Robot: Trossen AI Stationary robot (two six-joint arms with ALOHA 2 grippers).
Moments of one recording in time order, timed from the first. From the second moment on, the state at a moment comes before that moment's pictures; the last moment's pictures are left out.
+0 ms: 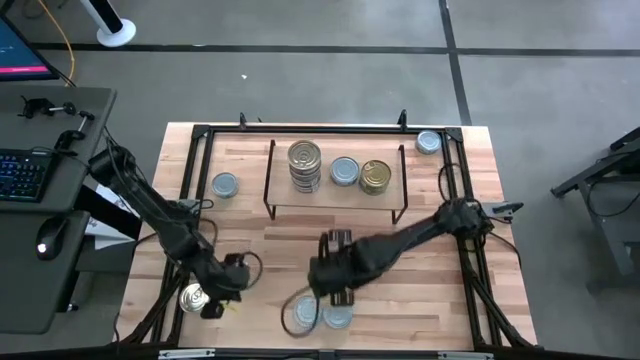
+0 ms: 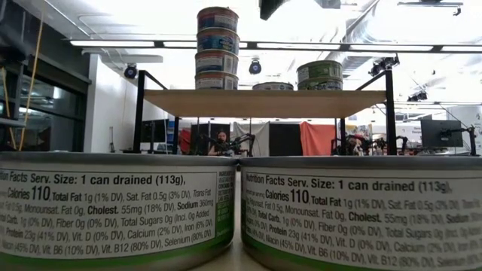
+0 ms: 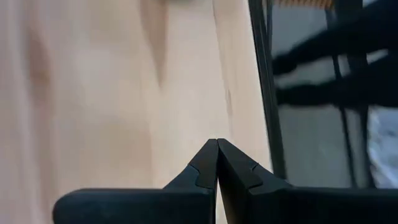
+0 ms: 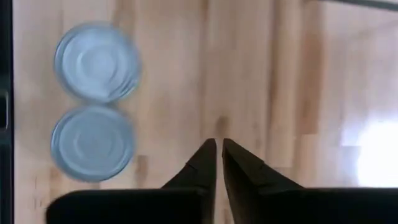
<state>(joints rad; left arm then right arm) -0.78 1.27 0.77 -0.45 0.04 -0.72 0.44 2.19 2.24 -1.37 0.25 0.34</state>
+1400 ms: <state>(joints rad) -1.12 1.58 0.93 -0.96 0.09 -1.20 0.83 1.83 1.13 -0.26 0.37 1.01</state>
